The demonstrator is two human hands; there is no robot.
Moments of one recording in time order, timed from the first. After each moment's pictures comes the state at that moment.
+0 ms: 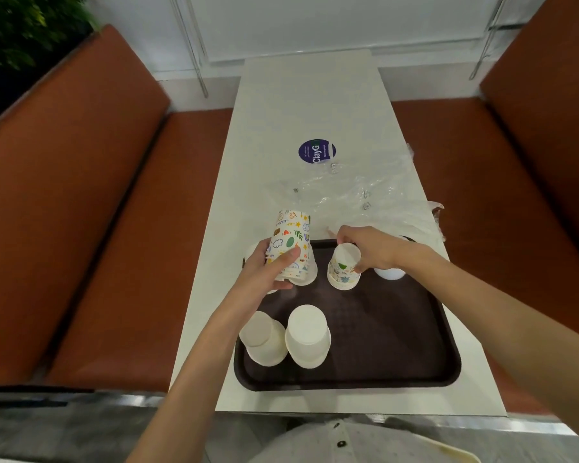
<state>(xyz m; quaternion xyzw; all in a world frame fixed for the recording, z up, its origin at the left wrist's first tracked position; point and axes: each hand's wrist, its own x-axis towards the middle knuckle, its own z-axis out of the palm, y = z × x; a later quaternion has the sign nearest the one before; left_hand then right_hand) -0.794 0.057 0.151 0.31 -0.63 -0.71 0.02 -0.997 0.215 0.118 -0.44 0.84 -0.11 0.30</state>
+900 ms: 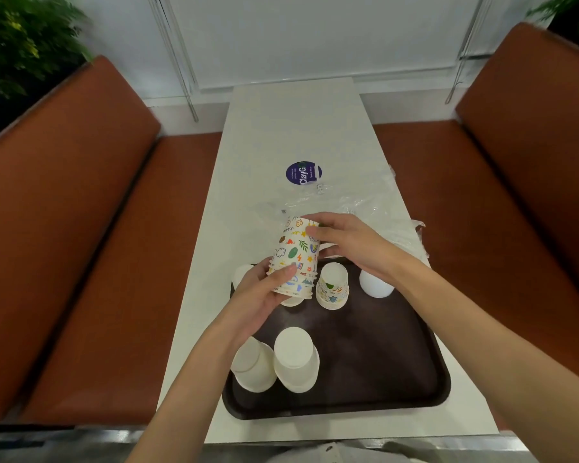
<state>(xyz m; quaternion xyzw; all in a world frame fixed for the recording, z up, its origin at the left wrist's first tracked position) -0.804 0.068 0.167 0.23 -0.48 -0.85 0.01 -0.956 0.204 0.203 -0.27 0.65 -0.58 0.39</state>
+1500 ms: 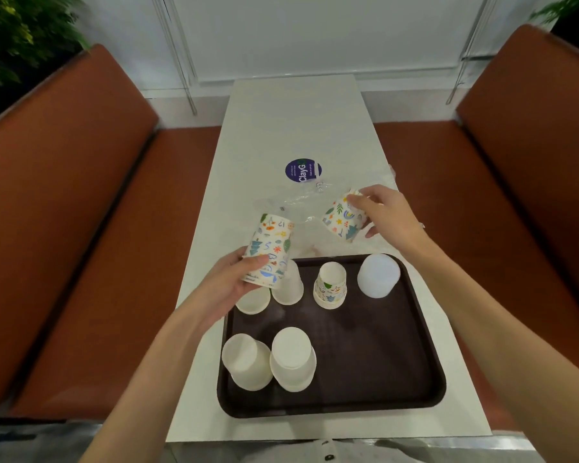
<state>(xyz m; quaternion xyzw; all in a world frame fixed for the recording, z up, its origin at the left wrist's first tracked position) -0.800 0.030 0.177 0.25 -0.54 -0.80 0.00 -1.002 0.226 0.206 -0.17 0.83 -0.50 0.18</state>
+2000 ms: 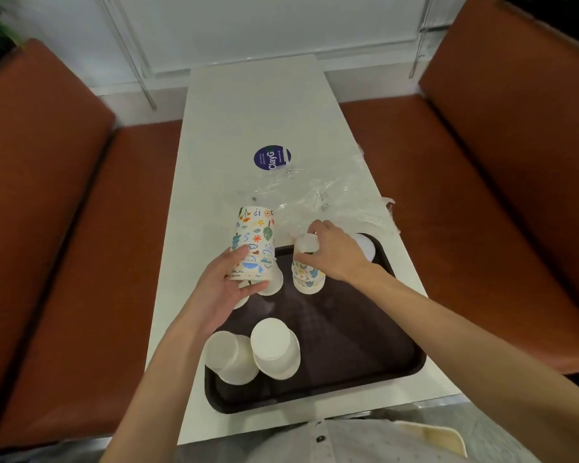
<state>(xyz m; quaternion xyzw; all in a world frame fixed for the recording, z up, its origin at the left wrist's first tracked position) -0.806 0.055 0.162 0.26 -0.49 -0.83 0.00 -0.968 0.219 0.107 -0.28 0.92 -0.25 0.13</state>
